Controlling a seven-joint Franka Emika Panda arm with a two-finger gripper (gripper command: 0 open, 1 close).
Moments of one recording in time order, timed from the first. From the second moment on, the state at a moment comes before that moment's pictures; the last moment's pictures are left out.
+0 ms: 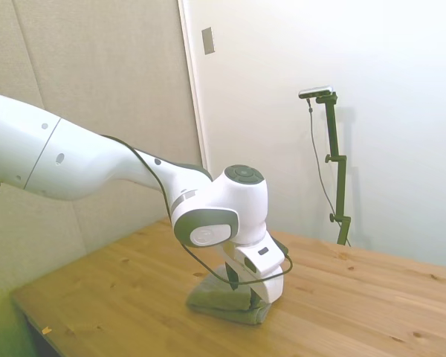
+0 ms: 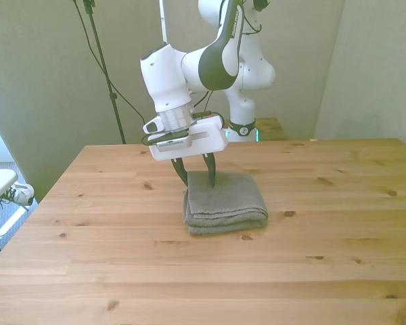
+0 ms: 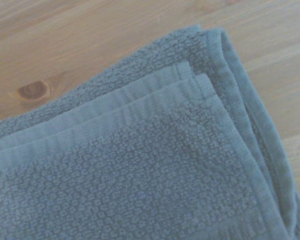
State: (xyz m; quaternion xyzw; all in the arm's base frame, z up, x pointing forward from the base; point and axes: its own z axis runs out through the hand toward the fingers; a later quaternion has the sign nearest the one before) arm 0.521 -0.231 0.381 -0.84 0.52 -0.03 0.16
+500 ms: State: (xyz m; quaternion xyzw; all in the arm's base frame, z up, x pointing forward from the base) arm 0.525 -0.210 0.408 -0.85 0.49 -0.04 0.17
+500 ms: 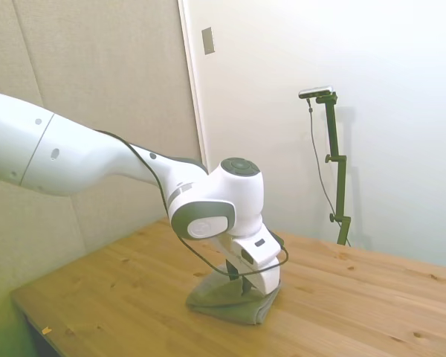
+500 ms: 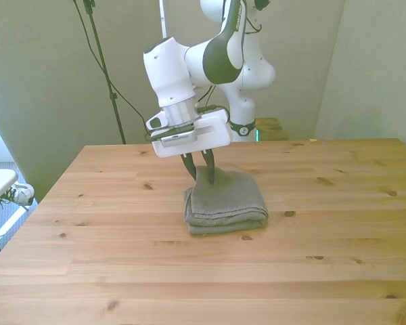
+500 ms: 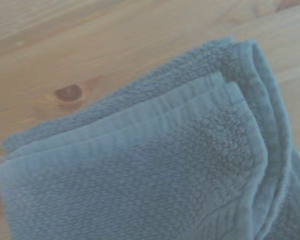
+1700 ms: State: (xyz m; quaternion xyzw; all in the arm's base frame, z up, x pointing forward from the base) arm 0.537 0.011 0.394 -0.98 0.02 0.05 0.18
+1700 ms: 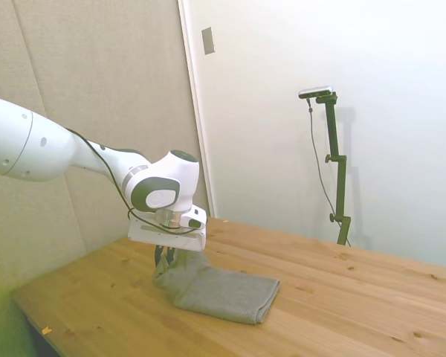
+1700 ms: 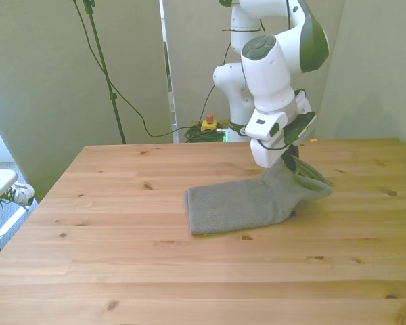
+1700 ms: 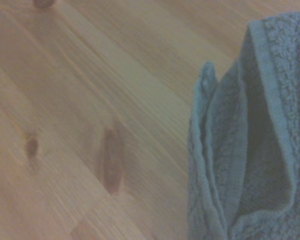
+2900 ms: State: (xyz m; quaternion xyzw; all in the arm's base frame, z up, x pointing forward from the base) arm 0.531 0.096 0.439 -0.97 0.21 0.02 0.09
